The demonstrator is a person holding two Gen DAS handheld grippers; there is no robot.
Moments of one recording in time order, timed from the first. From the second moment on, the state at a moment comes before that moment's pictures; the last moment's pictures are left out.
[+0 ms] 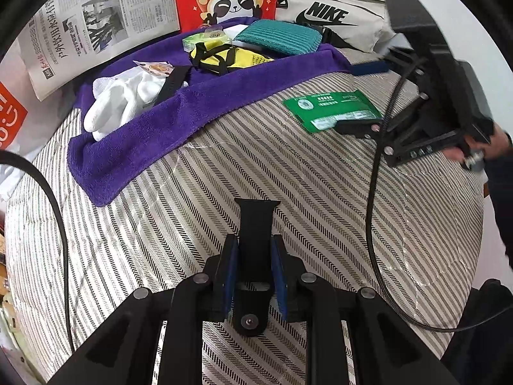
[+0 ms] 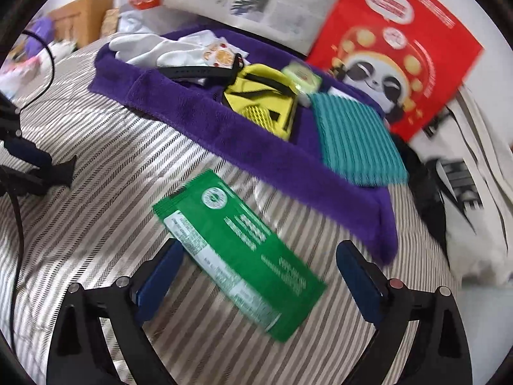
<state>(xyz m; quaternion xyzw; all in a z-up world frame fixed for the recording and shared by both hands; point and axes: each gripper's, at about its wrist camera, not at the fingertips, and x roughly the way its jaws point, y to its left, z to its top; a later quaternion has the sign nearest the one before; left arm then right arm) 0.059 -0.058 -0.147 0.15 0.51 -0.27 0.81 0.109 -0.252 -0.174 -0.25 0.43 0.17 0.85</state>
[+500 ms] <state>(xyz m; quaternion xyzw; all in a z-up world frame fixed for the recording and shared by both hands) 0.057 -0.056 -0.147 0.13 0.51 -0.27 0.81 0.111 -0.270 -0.174 -0.13 0.48 0.25 0.83</state>
